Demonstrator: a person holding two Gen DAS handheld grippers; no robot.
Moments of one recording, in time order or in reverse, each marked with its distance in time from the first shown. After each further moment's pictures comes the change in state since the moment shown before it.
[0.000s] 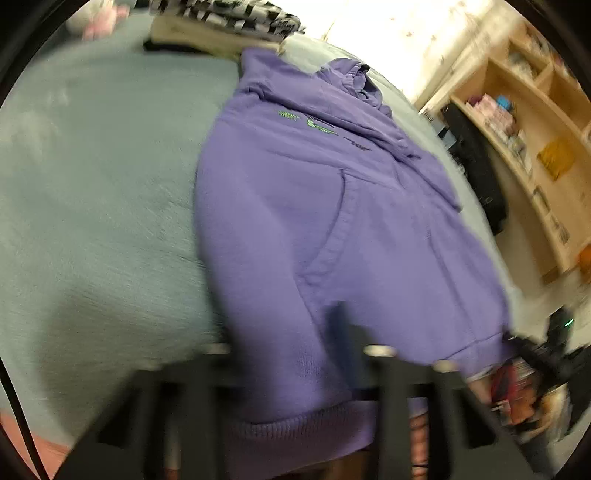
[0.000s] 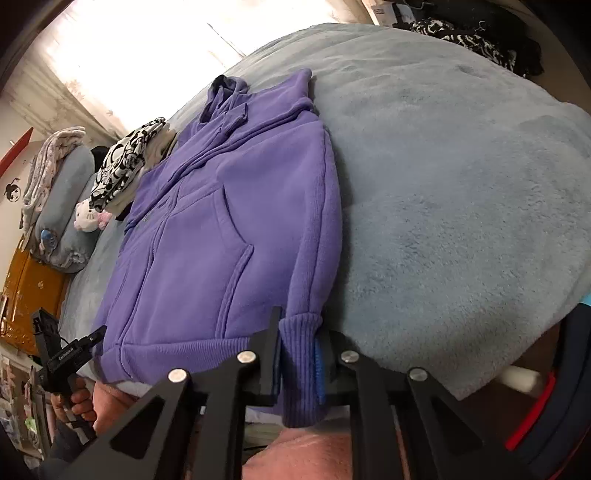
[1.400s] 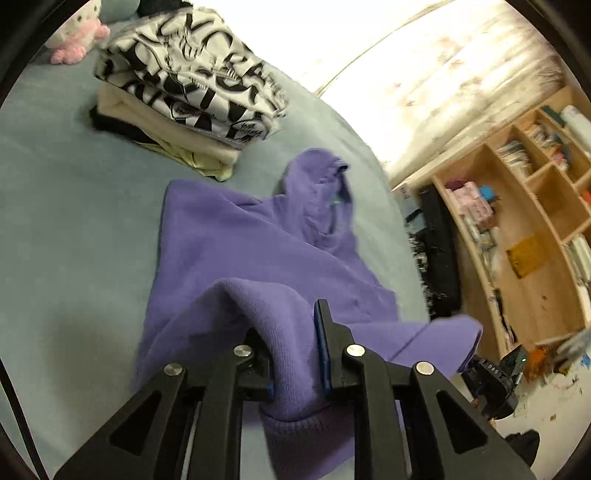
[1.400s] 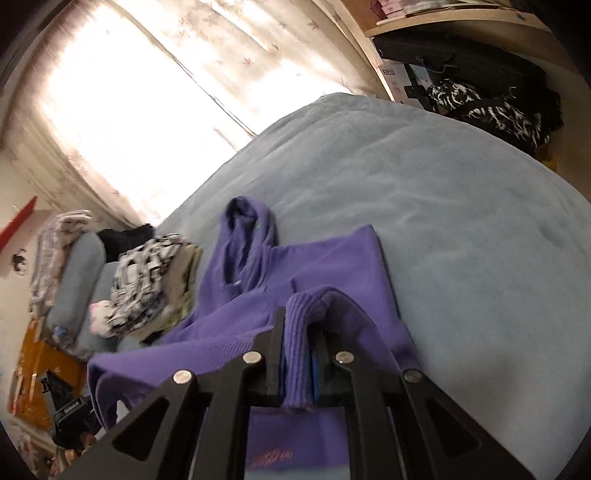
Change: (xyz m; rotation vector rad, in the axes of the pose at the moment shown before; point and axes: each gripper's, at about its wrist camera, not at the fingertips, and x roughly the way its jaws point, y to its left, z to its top) left arm 0.015 -0.045 0.254 -0.132 -0.127 -0.127; right arm 0.028 0.076 0.236 0.086 -0.238 0.046
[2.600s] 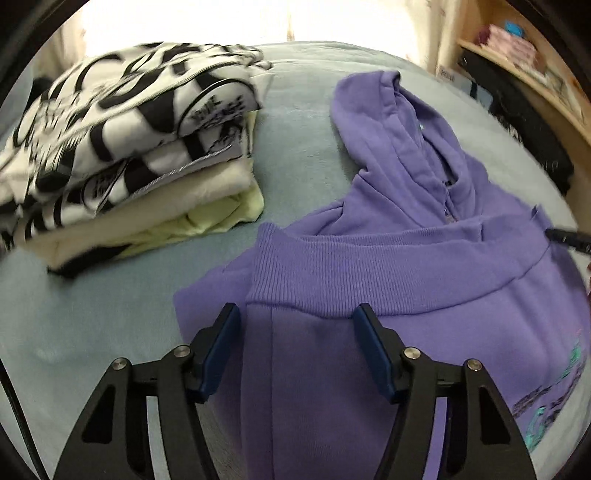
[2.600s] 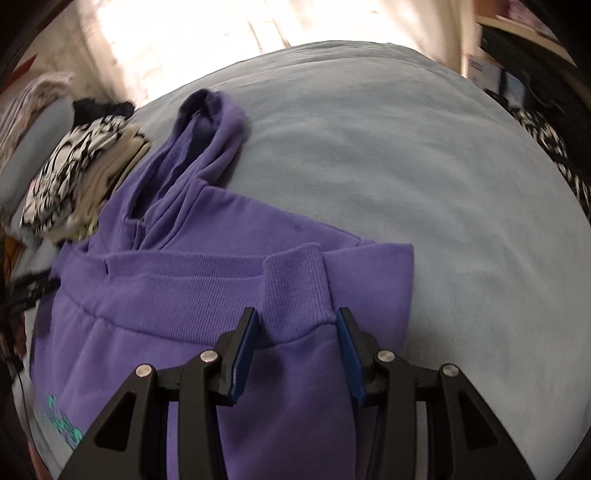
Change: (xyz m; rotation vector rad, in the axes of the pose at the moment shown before) left arm 0.165 0.003 0.069 0.634 0.131 0.461; right arm 0.182 -0.016 0.030 -0.455 0.277 -0.125
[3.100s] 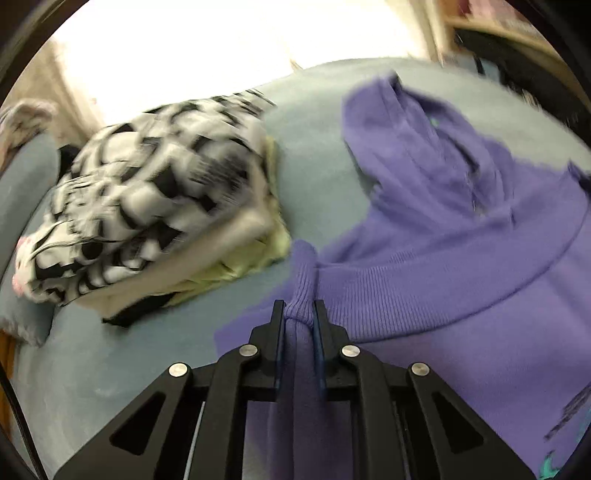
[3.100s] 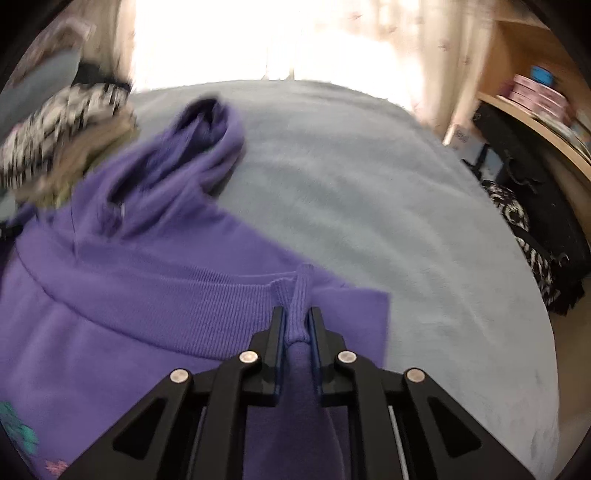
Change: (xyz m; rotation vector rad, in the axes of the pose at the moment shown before) left arm -0.016 -0.021 0.004 0.097 -0.137 0.237; right arm -0.019 0.029 -0.001 -0.123 -0.171 -0.238
